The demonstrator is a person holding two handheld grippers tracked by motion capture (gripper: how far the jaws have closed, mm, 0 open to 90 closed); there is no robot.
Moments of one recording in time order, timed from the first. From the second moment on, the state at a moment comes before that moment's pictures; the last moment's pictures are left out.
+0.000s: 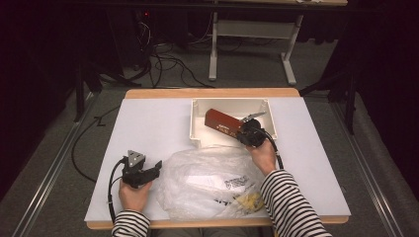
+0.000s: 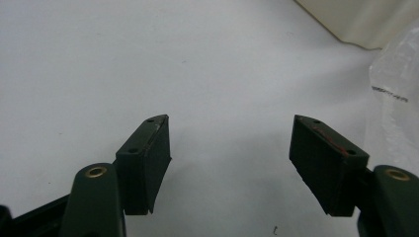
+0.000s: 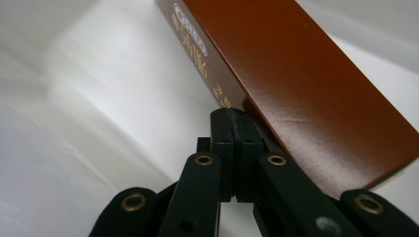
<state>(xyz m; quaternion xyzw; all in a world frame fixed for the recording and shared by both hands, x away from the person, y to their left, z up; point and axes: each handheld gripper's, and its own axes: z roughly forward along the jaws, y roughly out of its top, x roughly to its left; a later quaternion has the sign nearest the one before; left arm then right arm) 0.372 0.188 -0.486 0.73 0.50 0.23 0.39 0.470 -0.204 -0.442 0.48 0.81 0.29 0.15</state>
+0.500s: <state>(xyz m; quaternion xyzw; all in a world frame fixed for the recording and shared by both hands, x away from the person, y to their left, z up) 0.372 0.187 -0.486 0.73 0.50 0.23 0.39 0.486 -0.211 -0.453 0.51 0.79 0.29 0.16</state>
